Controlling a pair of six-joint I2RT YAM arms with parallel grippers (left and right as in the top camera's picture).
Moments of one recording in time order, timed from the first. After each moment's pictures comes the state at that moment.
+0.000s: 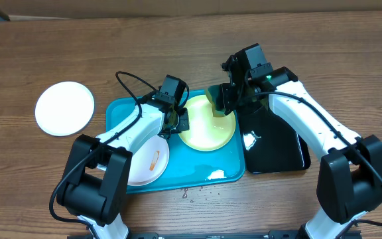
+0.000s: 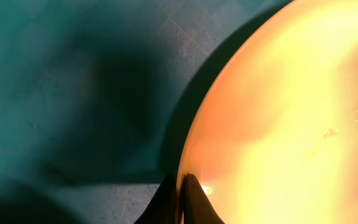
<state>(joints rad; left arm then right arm) -0.40 1.86 1.11 -0.56 0.04 -0.49 0.40 1.84 1.40 -0.71 -0.38 0.29</state>
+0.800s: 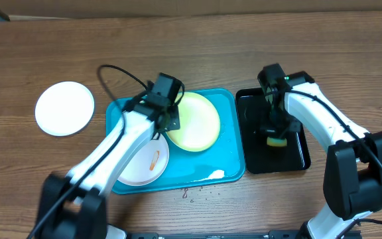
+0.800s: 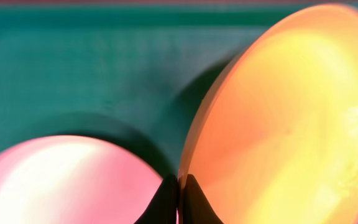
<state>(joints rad) -0.41 1.62 1.12 -0.73 -0.17 -0.49 0.26 1.84 1.28 -1.11 0.16 0.46</state>
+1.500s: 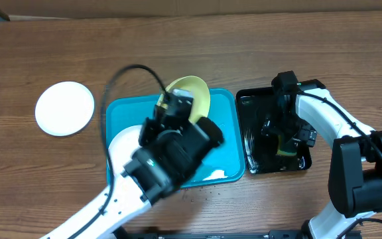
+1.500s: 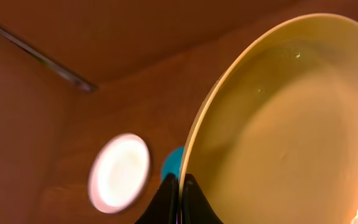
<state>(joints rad) -0.90 1.25 1.15 -0.87 -1.06 -0.33 0.17 1.84 1.18 -1.03 0.14 0.54</state>
